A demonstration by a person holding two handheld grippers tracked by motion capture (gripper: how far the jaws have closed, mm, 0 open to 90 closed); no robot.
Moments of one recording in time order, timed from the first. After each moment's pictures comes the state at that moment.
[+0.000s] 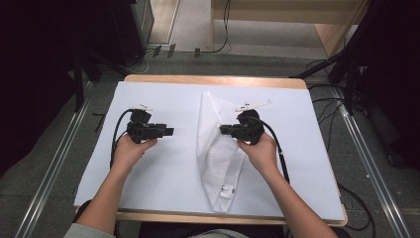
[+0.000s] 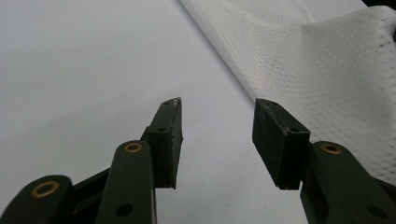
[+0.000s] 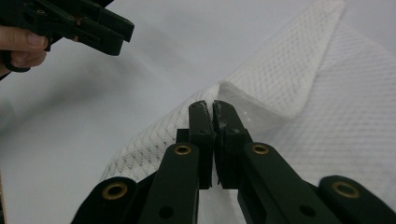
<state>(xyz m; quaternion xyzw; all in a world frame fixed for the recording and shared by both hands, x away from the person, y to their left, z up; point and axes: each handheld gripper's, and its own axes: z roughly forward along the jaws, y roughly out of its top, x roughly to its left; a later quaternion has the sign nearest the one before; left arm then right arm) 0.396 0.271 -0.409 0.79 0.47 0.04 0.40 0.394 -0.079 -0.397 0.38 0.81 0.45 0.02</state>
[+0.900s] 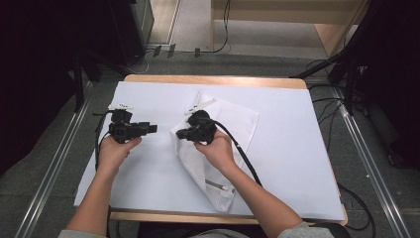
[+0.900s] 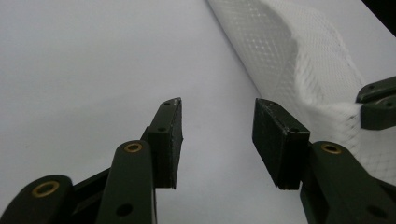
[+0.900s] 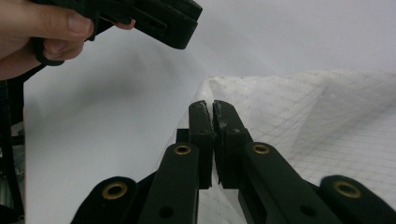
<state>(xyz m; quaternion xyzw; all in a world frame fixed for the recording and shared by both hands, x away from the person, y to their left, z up) 0.392 0.317 -0.407 0.75 0.51 0.06 0.41 0.402 0.045 -0.408 0.30 0.85 0.44 -0.03</state>
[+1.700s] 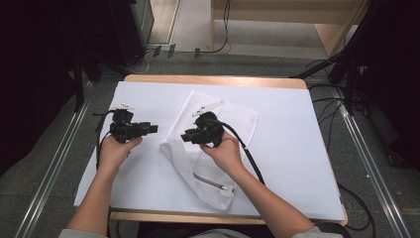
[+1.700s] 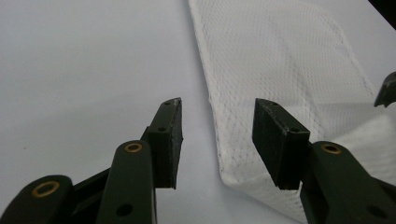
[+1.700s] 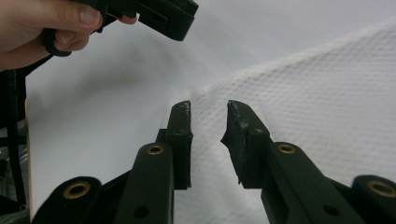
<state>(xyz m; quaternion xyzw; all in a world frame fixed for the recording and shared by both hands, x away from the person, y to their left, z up) 0.395 0.314 -0.409 0.76 0.51 0.06 0.40 0.392 0.018 -0.402 0.30 0.85 0.44 -0.02</state>
